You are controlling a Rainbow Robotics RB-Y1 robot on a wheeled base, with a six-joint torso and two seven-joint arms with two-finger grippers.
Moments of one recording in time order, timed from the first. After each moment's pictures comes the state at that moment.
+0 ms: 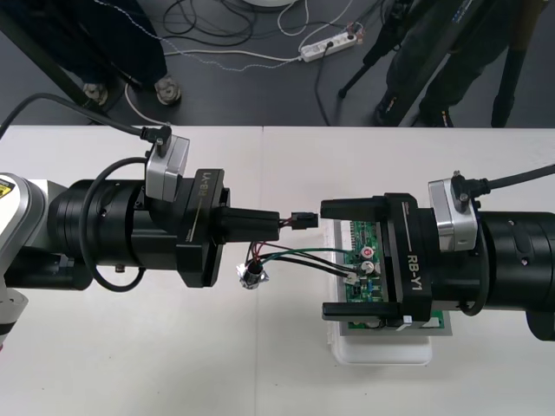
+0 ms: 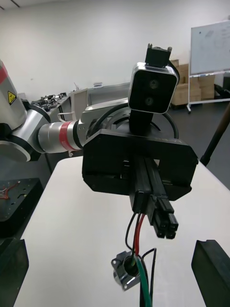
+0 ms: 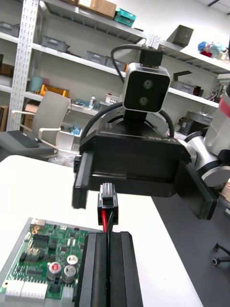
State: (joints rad) right arm -0.01 -0.49 0.02 -2.22 1.25 -1.26 -0.43; left arm -0.22 0.56 -0.20 -1.94 -1.03 -1.19 0.35
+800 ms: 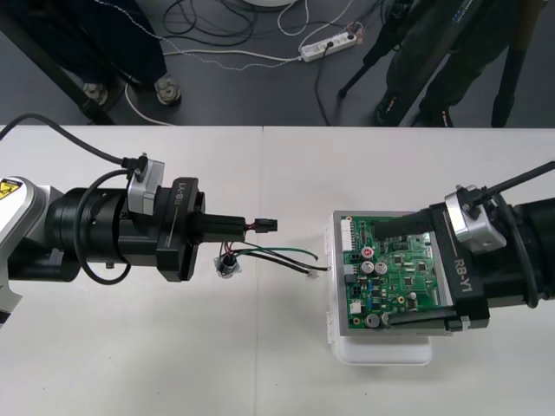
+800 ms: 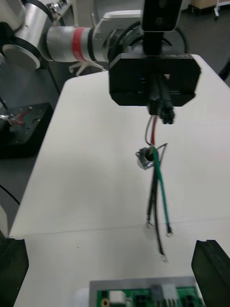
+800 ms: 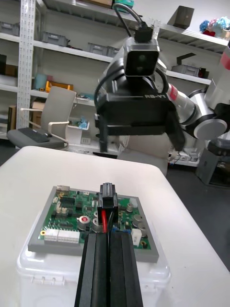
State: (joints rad) right arm -0.08 -0.58 -0.18 -2.22 1.40 -1.56 -0.61; left arm -0.26 0.60 -0.20 -1.67 -0.95 -1.32 0.05
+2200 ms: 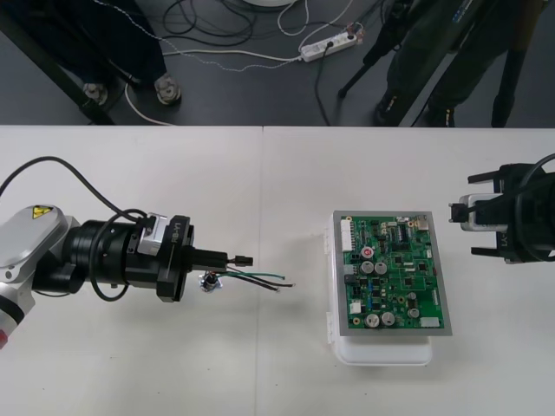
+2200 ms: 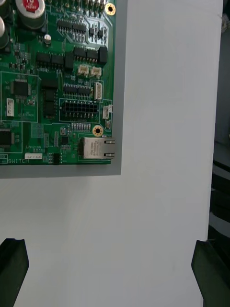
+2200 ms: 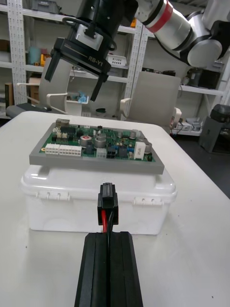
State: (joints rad) right arm -0.11 -0.69 -0.21 -2.21 2.18 -1.57 -0.26; left arm -0.34 0.59 -0.31 -1.22 -0.96 -1.45 -0.36
